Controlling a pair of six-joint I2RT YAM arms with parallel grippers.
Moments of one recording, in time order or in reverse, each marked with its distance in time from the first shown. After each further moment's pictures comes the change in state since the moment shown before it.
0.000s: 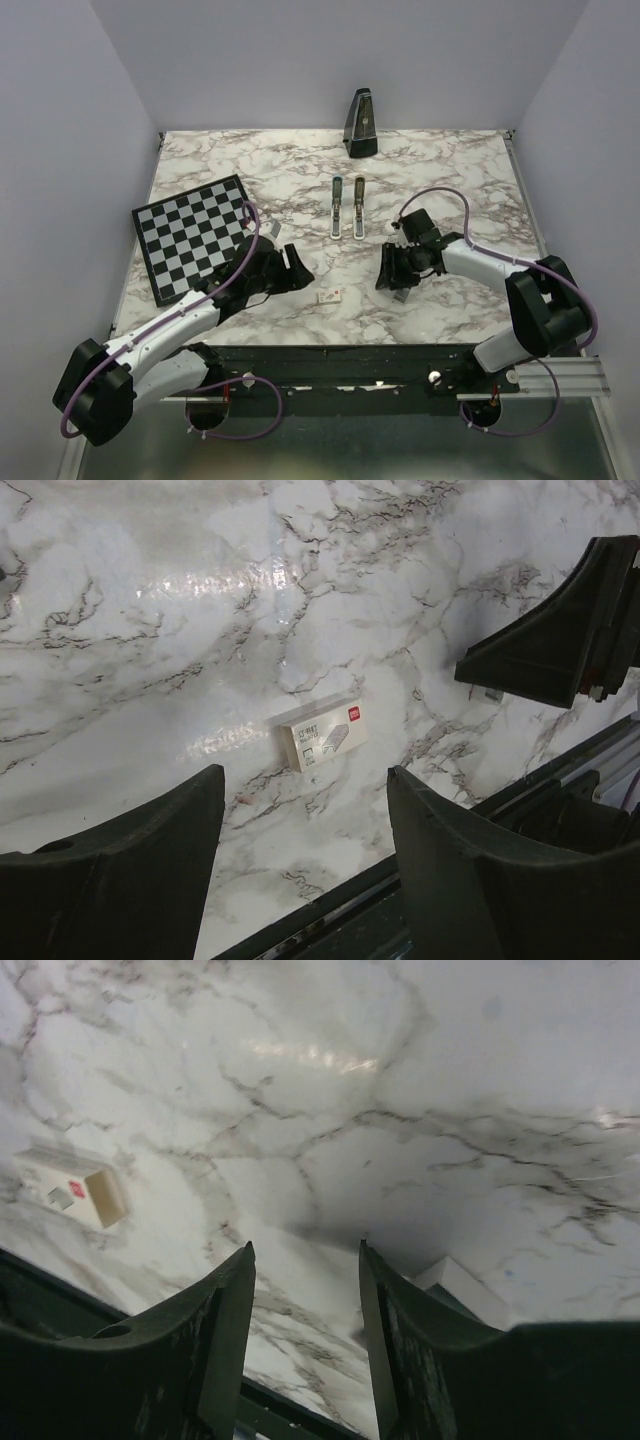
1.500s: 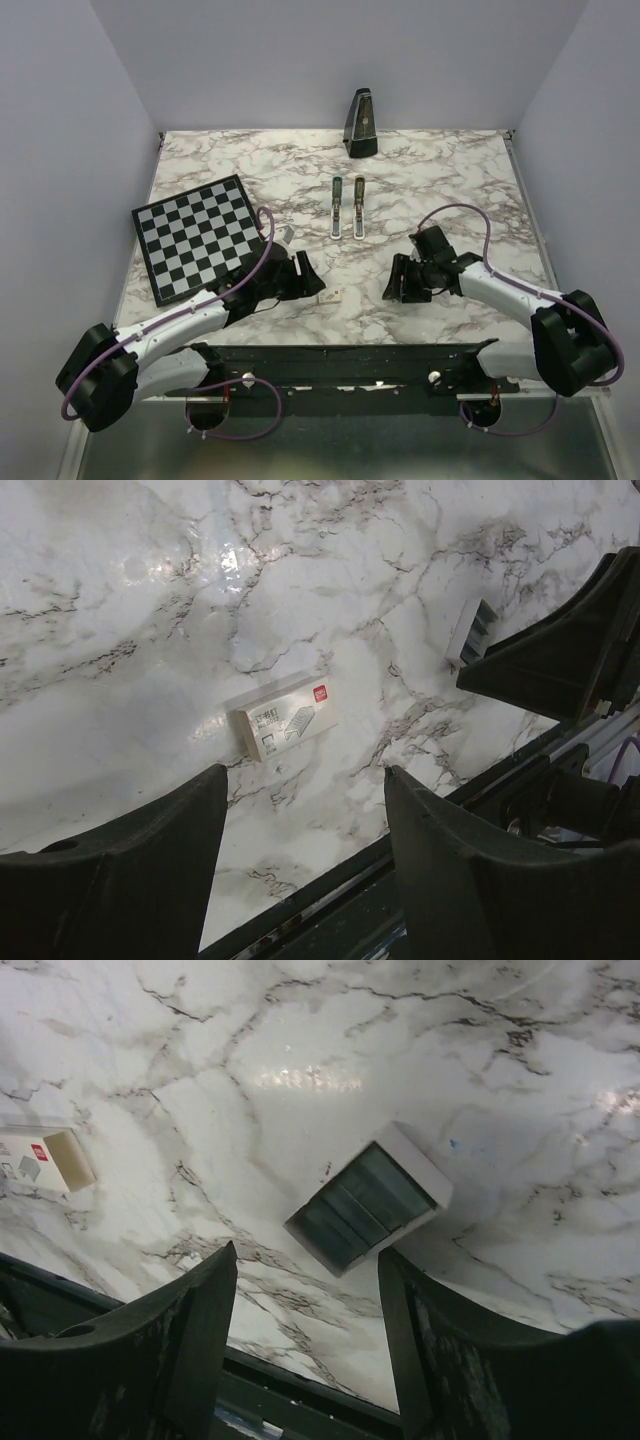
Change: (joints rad) left arm -0.109 0.065 -0.016 0.081 -0.020 -0.063; right arm 0.011 -0.241 -0.208 -0.003 0.050 0.149
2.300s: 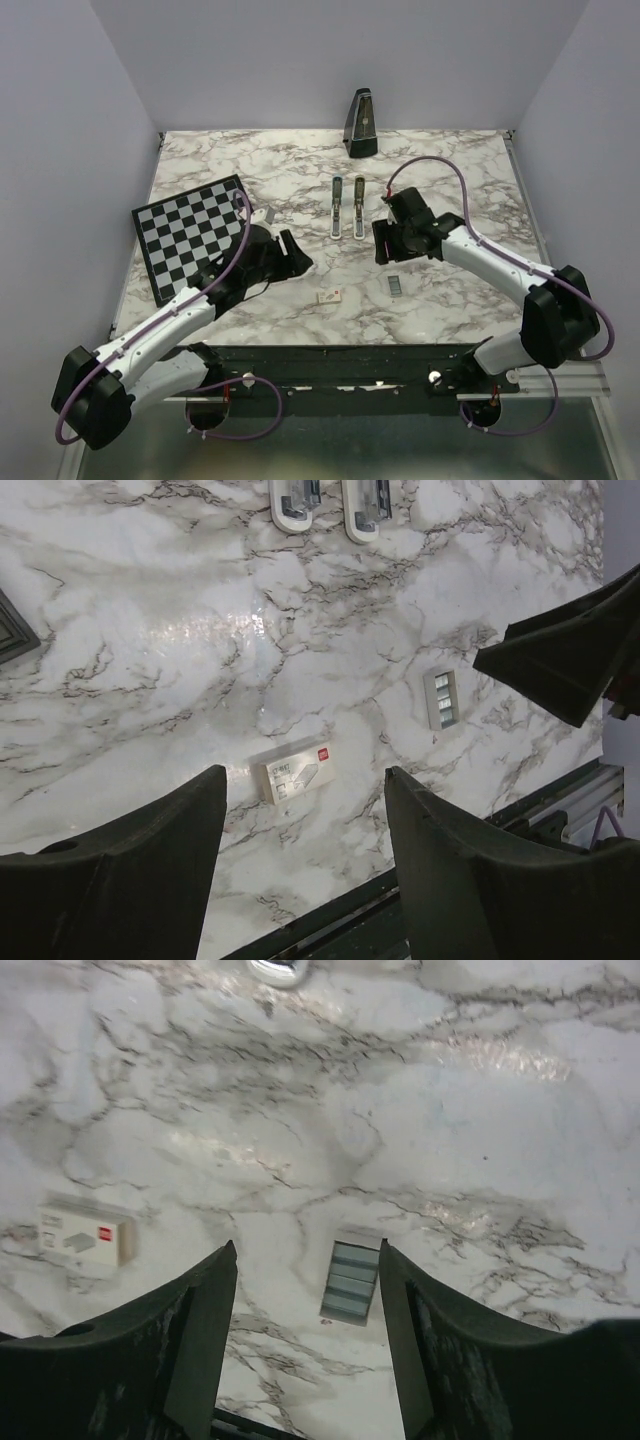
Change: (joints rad) left arm 0.093 -0.071 0.116 -0.131 -0.051 0.046; right arm 0.113 0.156 0.432 -0.139 0.236 -0.288
